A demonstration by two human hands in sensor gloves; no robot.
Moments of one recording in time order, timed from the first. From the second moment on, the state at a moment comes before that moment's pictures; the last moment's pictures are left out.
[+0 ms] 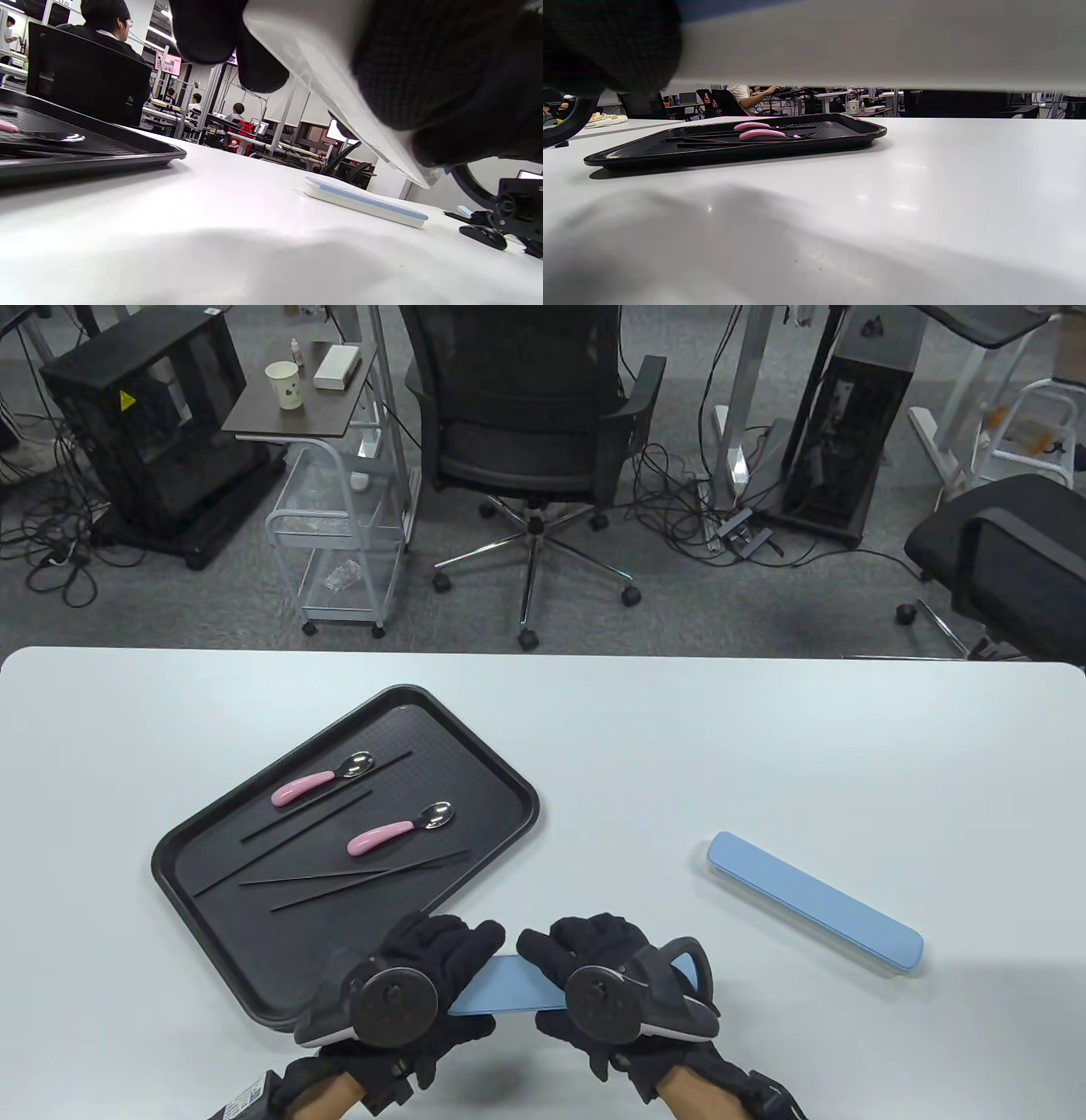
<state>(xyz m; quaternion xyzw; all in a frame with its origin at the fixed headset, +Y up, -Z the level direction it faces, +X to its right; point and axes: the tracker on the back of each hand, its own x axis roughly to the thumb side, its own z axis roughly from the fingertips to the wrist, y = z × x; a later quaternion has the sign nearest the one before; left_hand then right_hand) -0.170 -0.716 -0.235 0.01 -0.34 0.17 0.93 0.050 -0.705 -0.233 0.30 0.00 0.95 0.08</state>
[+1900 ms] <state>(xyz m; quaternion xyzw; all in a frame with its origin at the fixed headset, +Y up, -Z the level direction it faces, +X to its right) -0.300 -0.702 -0.309 -0.03 -0.01 0.19 0.98 0.126 -0.703 -0.265 0.19 0.01 0.98 0.11</state>
